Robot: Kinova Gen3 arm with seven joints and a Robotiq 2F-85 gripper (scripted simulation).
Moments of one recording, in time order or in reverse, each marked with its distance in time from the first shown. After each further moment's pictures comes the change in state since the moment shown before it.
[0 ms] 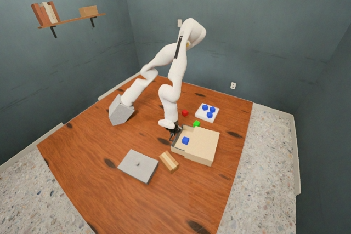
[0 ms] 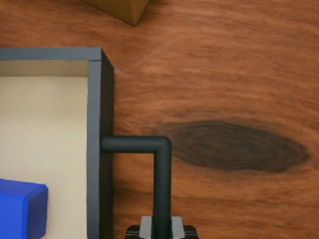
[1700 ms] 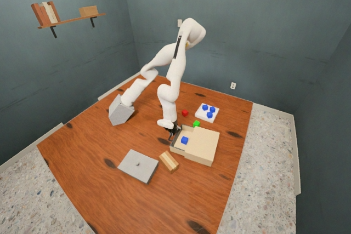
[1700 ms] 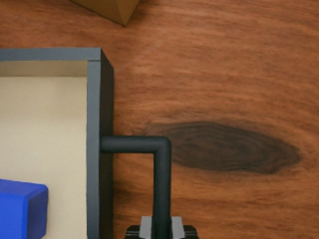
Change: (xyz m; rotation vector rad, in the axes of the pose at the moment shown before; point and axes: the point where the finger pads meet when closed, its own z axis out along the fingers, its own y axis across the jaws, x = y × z) arm 0.001 0.006 0.000 0.003 -0.001 -0.002
